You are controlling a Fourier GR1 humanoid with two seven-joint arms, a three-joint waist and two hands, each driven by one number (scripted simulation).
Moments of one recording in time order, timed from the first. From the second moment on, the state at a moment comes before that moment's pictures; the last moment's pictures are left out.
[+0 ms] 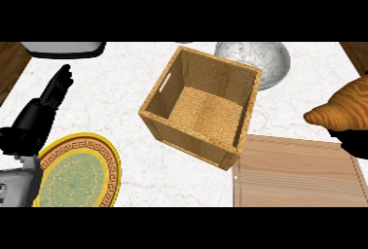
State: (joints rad) left arm -0.20 0.30 0.10 -1.58 -0.12 -0.10 0.03; right arm -0.38 -0.45 -0.13 -2.16 0.52 0.21 0.68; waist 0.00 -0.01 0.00
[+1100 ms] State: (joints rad) left arm -0.23 0.28 0.09 -1.56 -0.15 -0.10 0.01; right arm -1.16 -0.19 0.11 -1.62 0.46 0.28 1.06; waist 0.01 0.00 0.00
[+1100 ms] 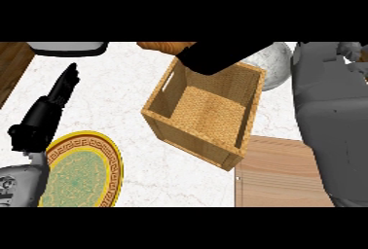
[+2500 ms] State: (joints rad) left arm -0.20 0.27 0.11 -1.58 -0.14 -0.12 0.01; right arm -1.17 -0.12 0.13 -1.41 0.47 0.40 1.04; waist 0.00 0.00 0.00
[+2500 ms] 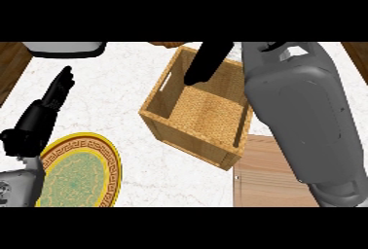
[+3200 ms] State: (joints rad) left arm -0.19 0.27 0.12 -1.57 -0.15 -0.11 -0.01; right arm -1.08 -0.19 -0.19 -1.58 0.63 0.07 1.03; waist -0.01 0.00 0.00
